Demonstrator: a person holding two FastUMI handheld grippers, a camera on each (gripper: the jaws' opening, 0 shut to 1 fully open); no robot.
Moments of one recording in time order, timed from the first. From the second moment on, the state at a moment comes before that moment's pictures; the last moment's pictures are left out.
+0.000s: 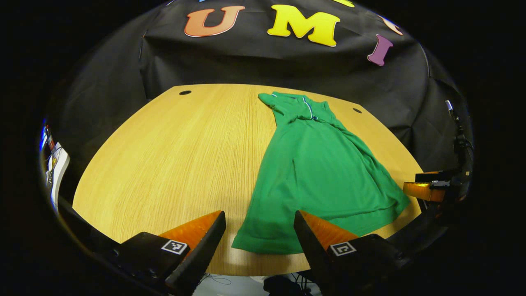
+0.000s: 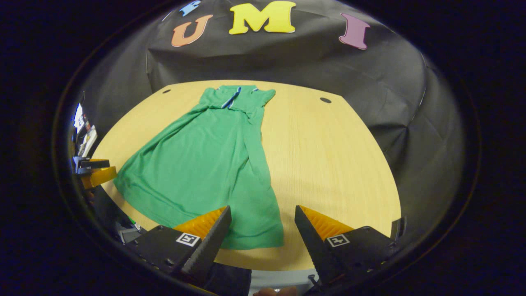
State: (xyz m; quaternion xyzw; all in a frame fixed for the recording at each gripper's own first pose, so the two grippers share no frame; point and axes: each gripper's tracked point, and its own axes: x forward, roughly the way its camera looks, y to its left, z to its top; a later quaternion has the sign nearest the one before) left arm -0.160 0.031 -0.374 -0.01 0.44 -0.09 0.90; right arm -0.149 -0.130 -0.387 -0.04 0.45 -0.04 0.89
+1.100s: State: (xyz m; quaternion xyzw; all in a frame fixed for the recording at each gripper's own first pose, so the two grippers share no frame) left arm -0.165 0.005 -0.392 -0.04 0.51 -0.06 0.85; right arm -0.152 -0.101 -0.410 0.04 0.49 0.01 0.87
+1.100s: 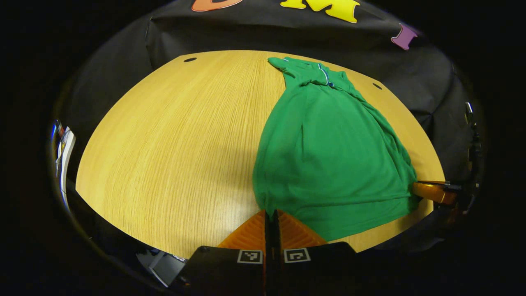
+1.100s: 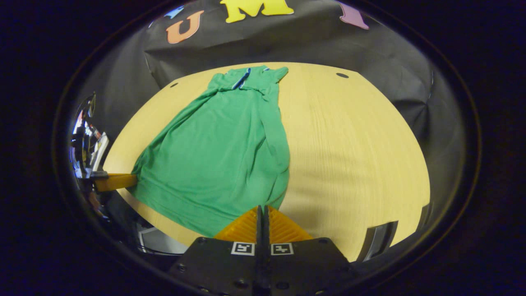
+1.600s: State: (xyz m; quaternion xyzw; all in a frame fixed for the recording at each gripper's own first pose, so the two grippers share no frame) left arm -0.117 -0.012 -0.326 -0.07 0.44 -0.09 0.89; right arm -0.114 -0.117 -0.361 0.05 0.45 0.00 0.89
